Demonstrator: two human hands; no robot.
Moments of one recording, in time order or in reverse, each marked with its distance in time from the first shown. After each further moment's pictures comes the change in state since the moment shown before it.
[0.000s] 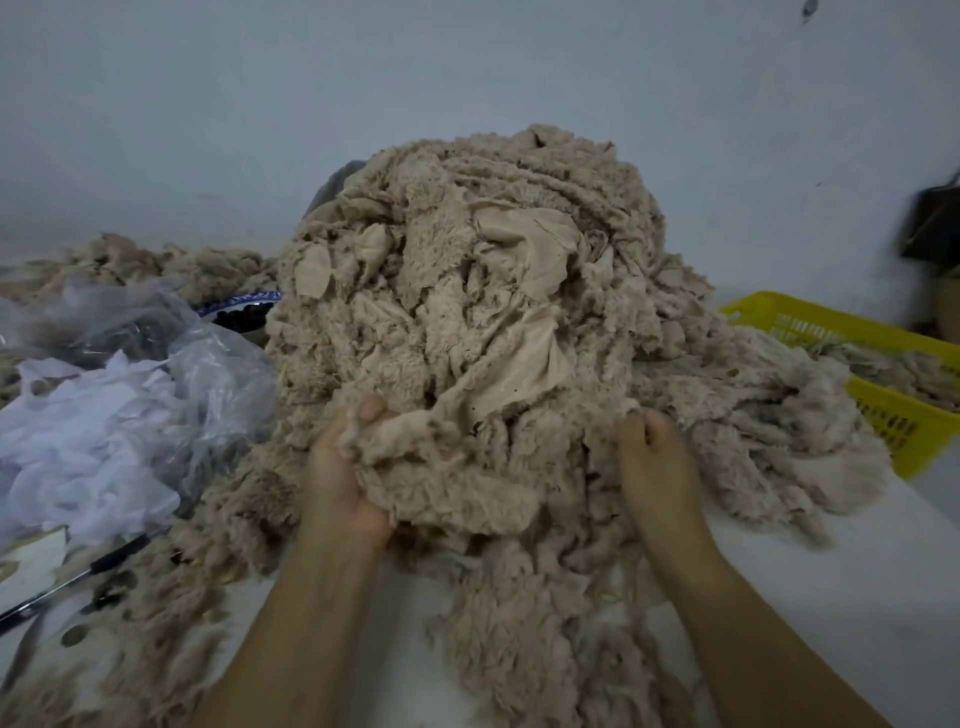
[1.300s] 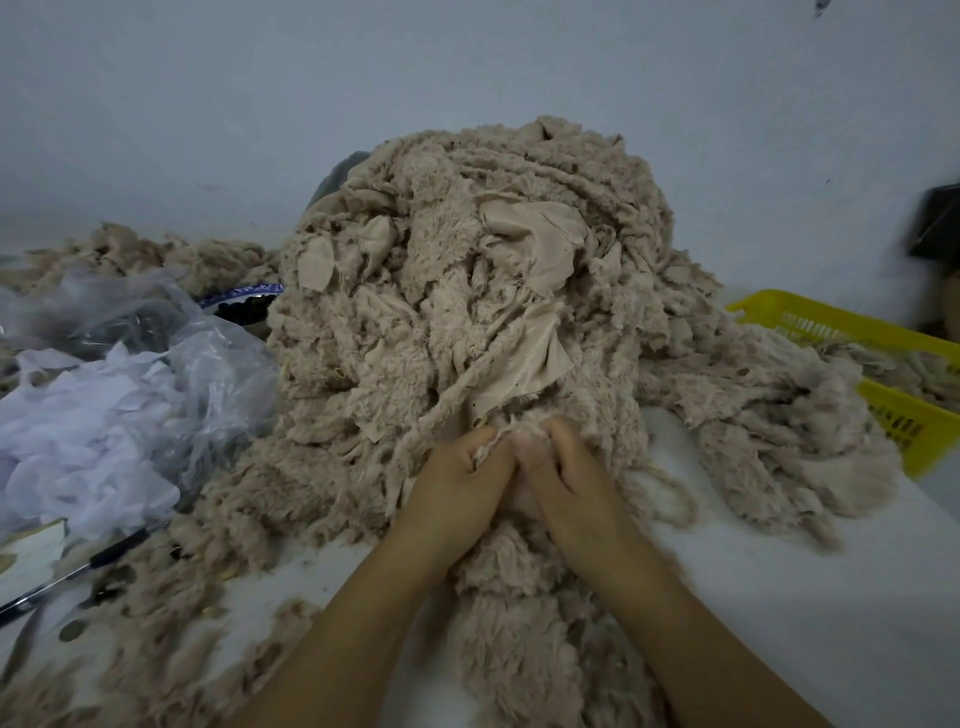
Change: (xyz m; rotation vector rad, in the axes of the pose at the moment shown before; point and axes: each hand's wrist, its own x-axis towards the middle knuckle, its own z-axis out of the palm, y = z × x) left_hand -0.012 -0.050 0.009 1.194 -0.164 0.172; right_hand -0.036 -0.017 0.031 0.104 -0.419 -0.295
